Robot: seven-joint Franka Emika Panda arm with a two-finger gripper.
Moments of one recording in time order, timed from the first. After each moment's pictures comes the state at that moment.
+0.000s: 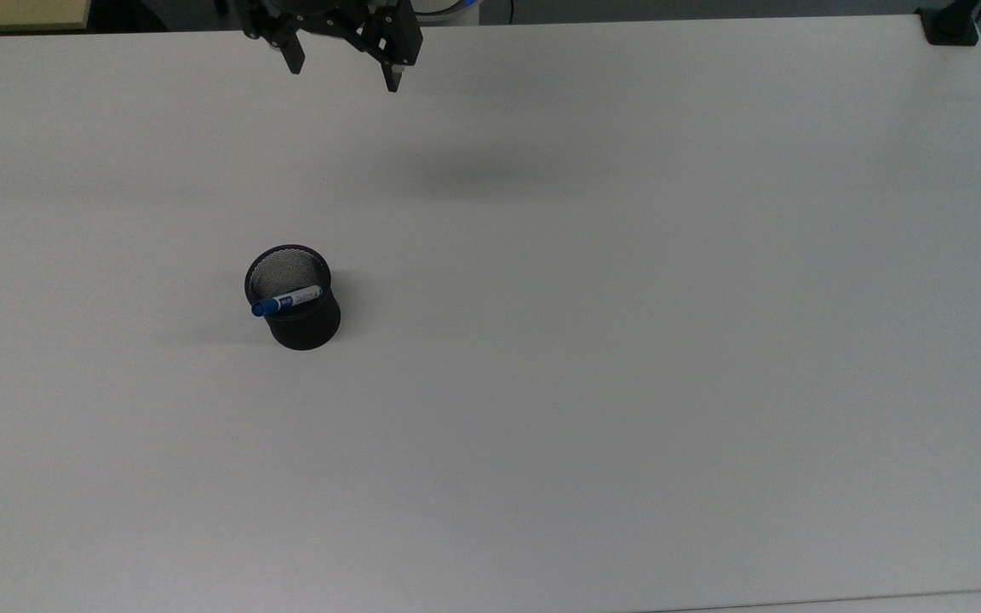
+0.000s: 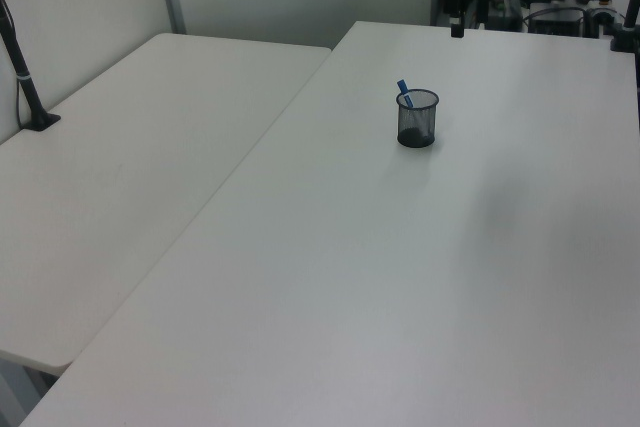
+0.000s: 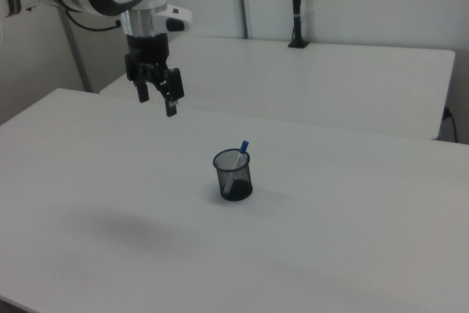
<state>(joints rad) 0.07 0.11 -0.13 -1.53 0.07 1.58 0.16</state>
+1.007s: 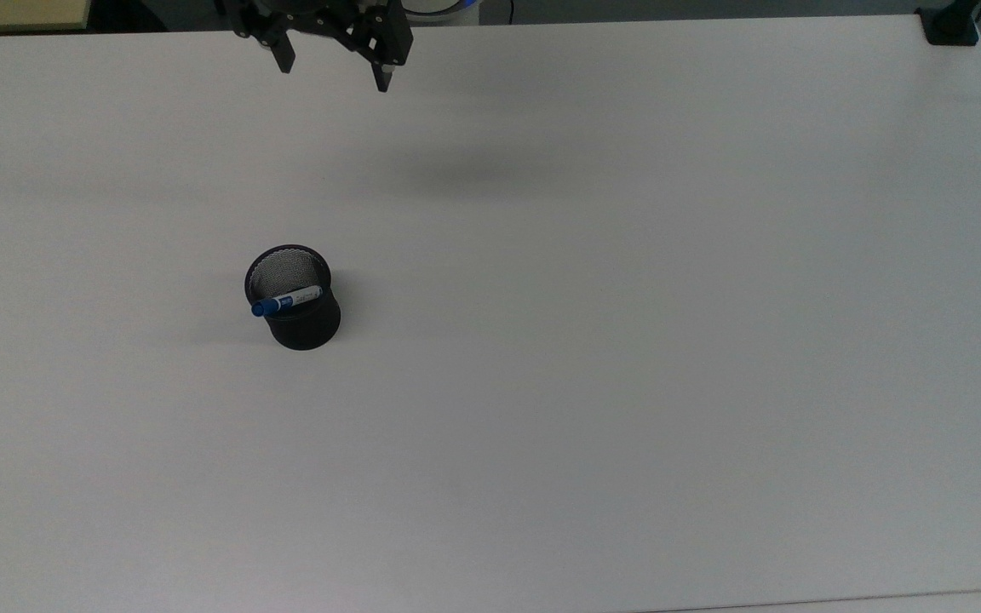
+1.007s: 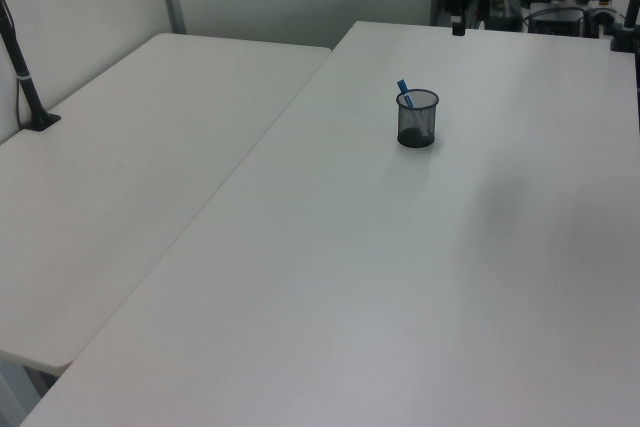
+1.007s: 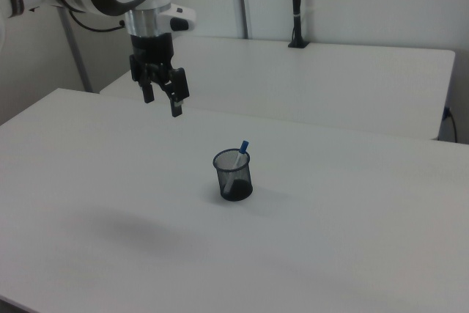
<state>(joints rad) 0.06 0.11 -0.14 -1.53 0.05 1.59 0.15</state>
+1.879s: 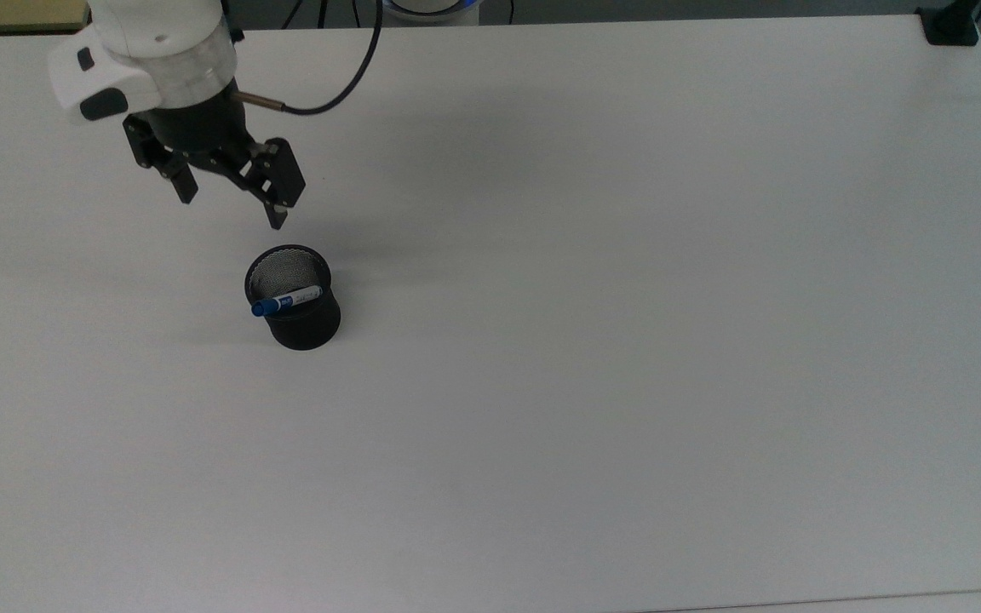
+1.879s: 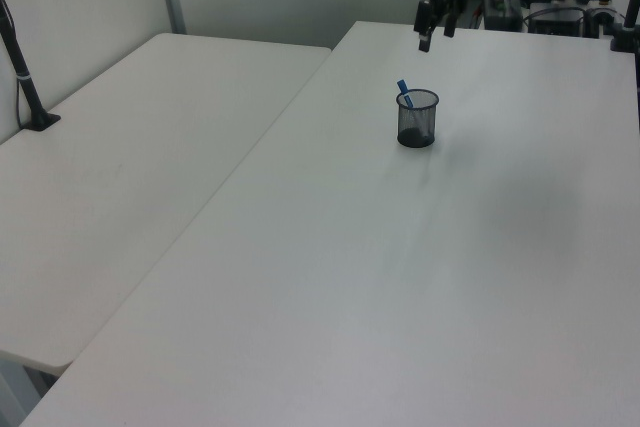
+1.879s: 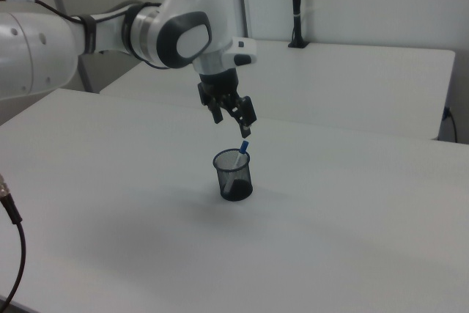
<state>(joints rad) -0.06 0.30 -0.14 -1.53 0.04 1.96 0.08</state>
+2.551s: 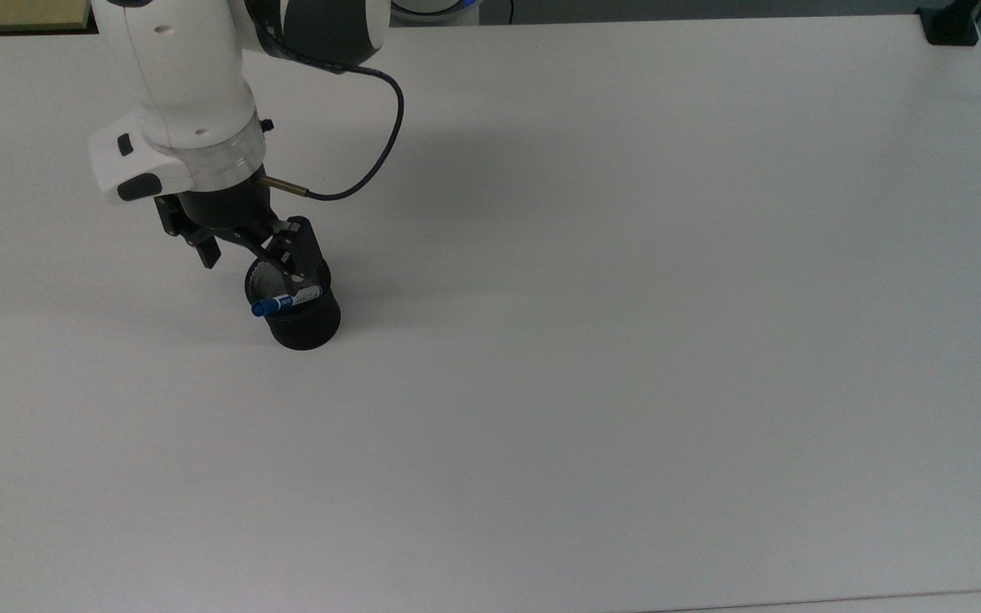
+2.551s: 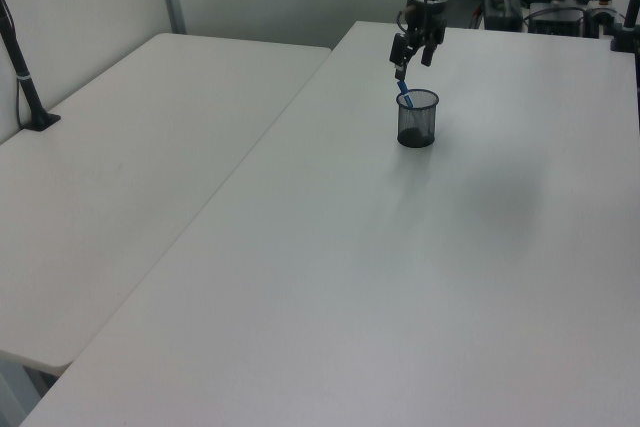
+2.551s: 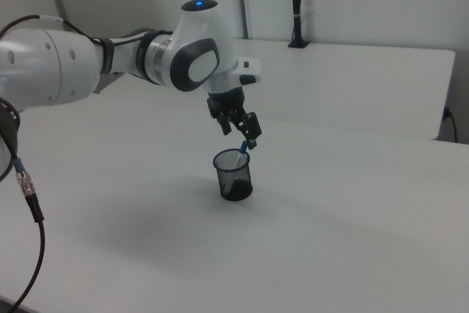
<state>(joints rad) -0.05 0.41 -0.13 -1.53 0.04 2.11 0.14</state>
